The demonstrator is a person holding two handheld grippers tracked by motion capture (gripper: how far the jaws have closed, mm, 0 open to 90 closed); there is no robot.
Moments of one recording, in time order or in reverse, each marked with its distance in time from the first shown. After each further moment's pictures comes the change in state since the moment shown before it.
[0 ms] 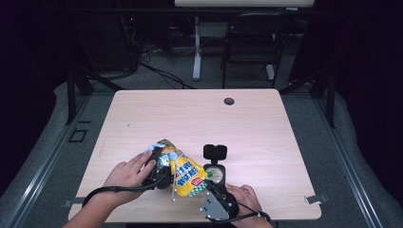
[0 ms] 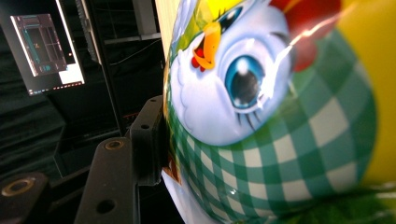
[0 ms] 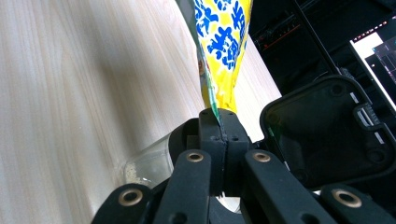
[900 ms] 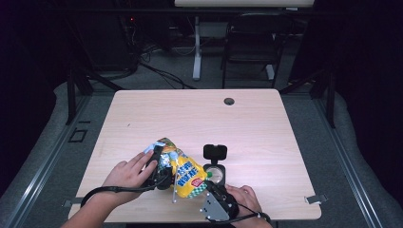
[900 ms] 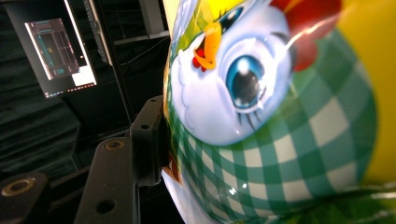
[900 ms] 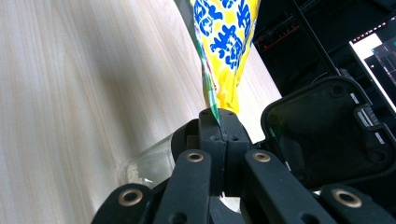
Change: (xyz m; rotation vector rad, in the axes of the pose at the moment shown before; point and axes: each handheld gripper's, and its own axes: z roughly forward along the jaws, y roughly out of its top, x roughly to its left) left arm 0.003 0.003 -0.007 0.023 0.032 0.048; right arm 0.002 0.000 -0.001 -0.005 -0.002 0.002
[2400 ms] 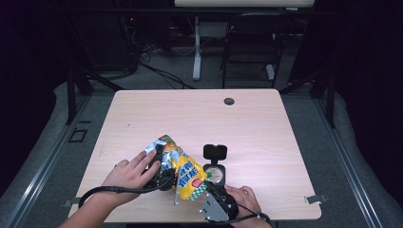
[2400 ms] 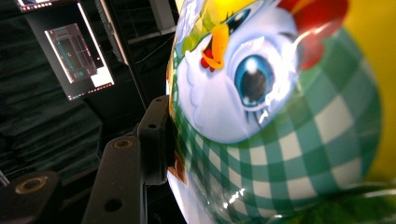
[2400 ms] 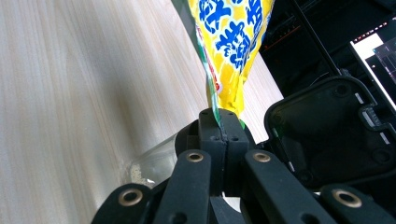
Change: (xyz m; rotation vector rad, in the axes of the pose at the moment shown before) left arm 0.008 0.007 -0.011 0.039 0.053 0.092; right arm 0.002 0.000 0.000 0.001 0.004 0.001
